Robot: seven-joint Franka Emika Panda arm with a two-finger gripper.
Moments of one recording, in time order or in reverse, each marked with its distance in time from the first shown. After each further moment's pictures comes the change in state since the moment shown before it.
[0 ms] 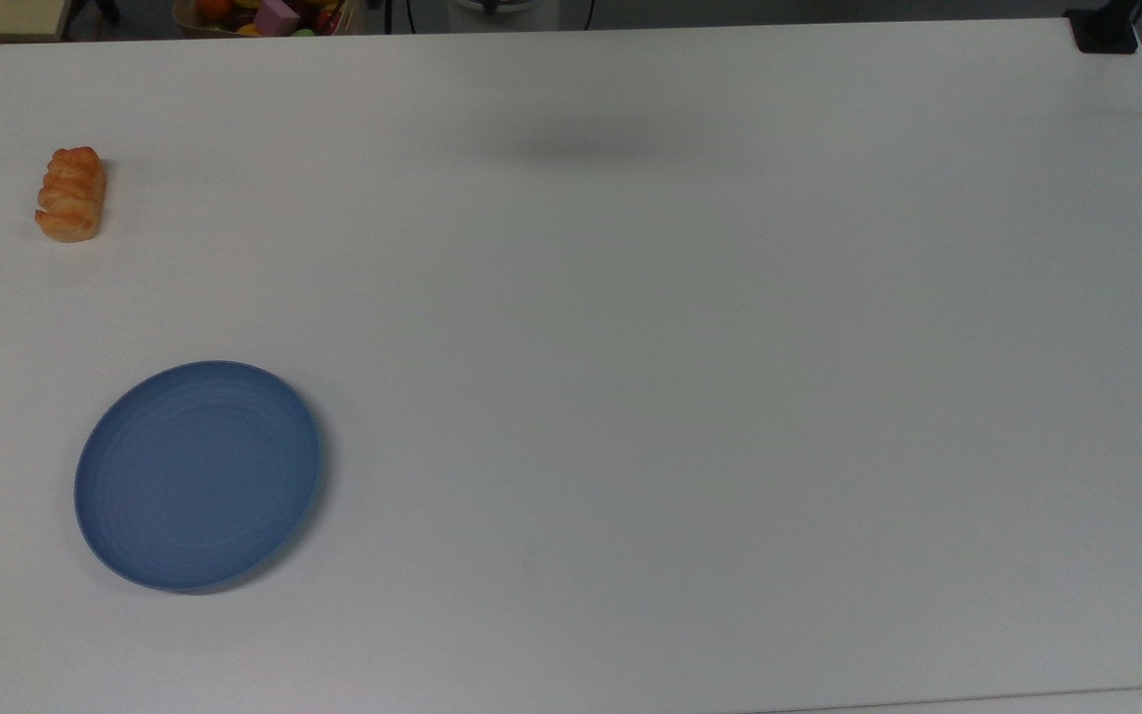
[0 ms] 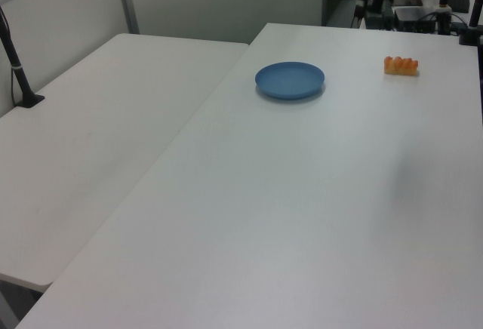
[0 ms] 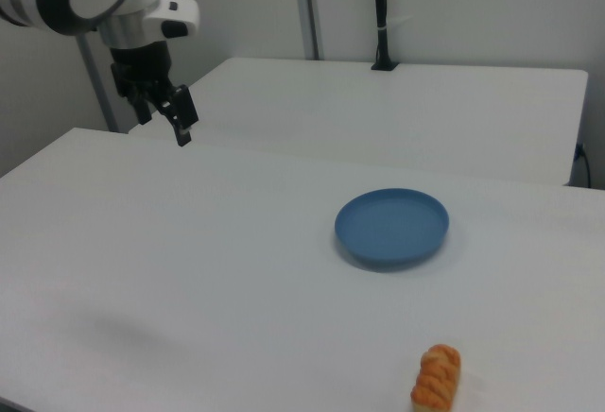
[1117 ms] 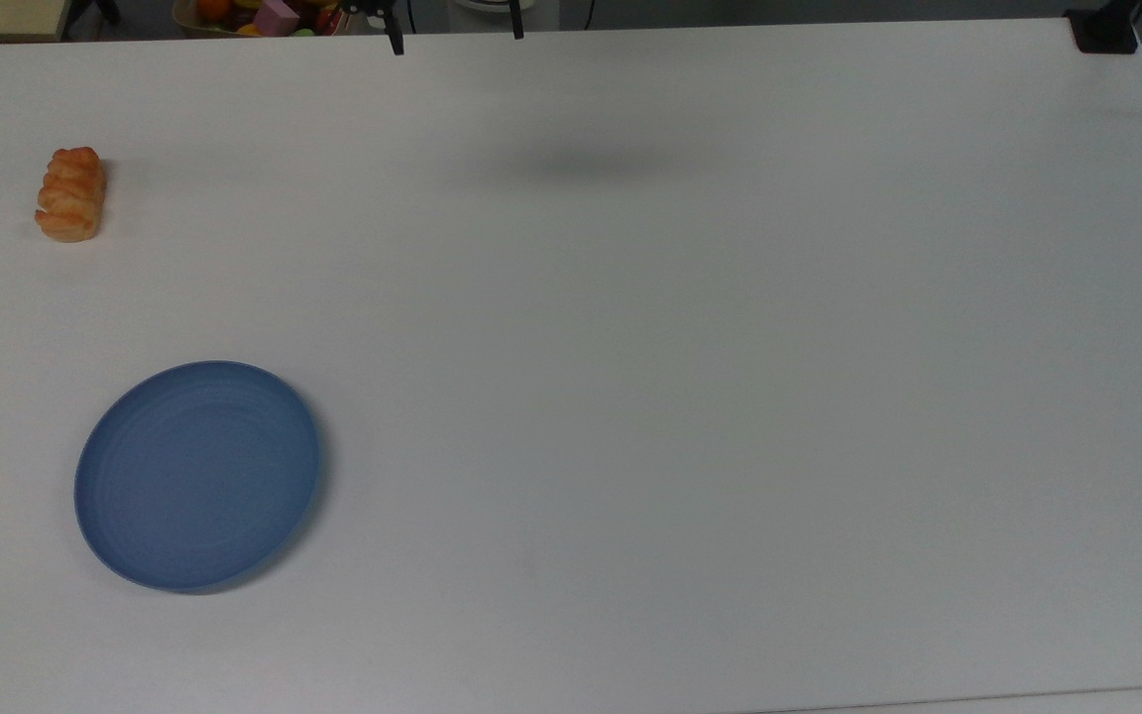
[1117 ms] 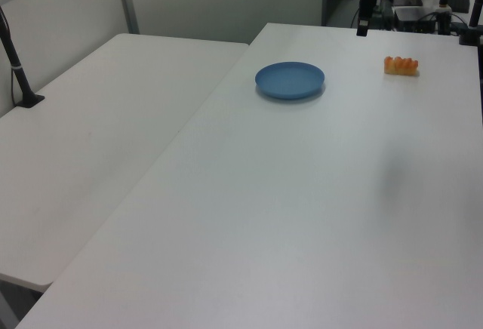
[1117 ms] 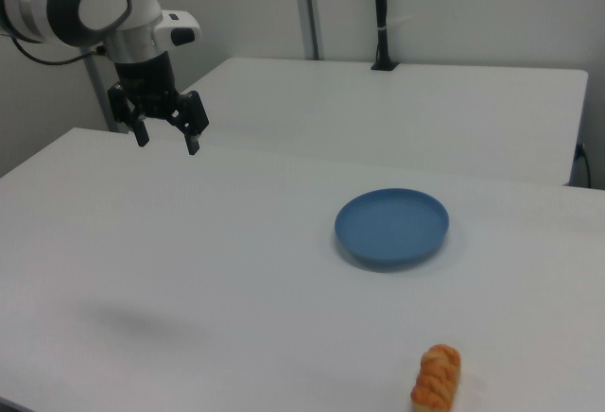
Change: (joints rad) arm 0.087 0.040 -0.045 -0.014 -0.067 0.009 -0.290
